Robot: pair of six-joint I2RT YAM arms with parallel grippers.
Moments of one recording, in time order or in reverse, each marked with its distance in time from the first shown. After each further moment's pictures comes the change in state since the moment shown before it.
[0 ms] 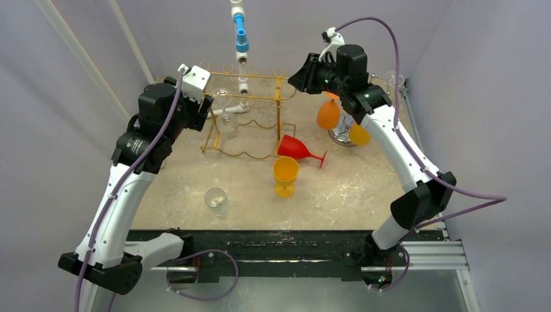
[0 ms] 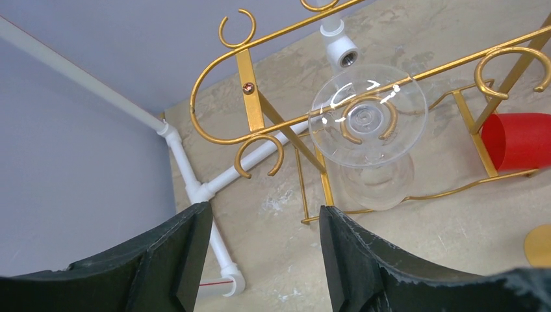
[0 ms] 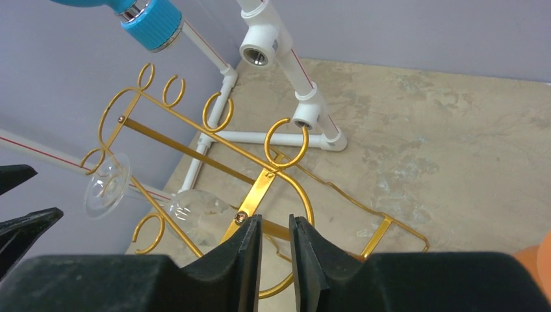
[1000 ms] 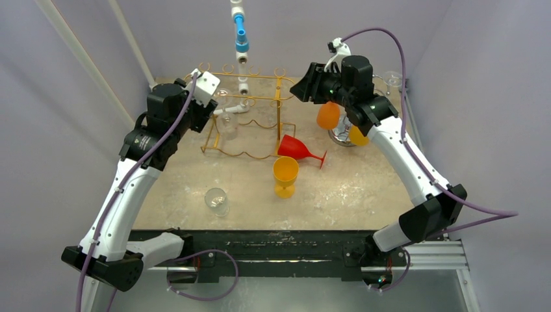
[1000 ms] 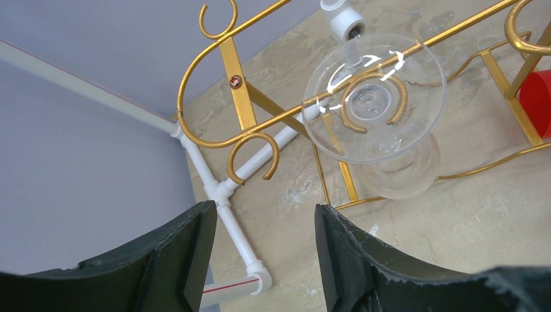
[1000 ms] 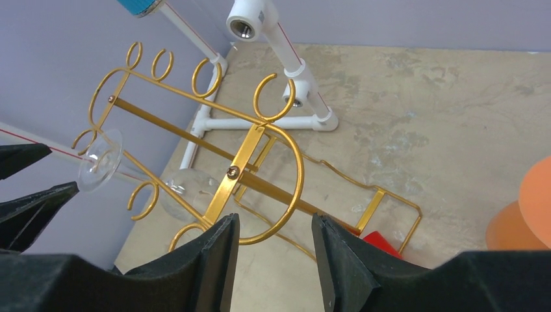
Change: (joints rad) left arm 0.000 0.035 -0.046 0.029 -0.005 0.129; right arm 0.008 -0.117 -0.140 0.000 0.038 0.018
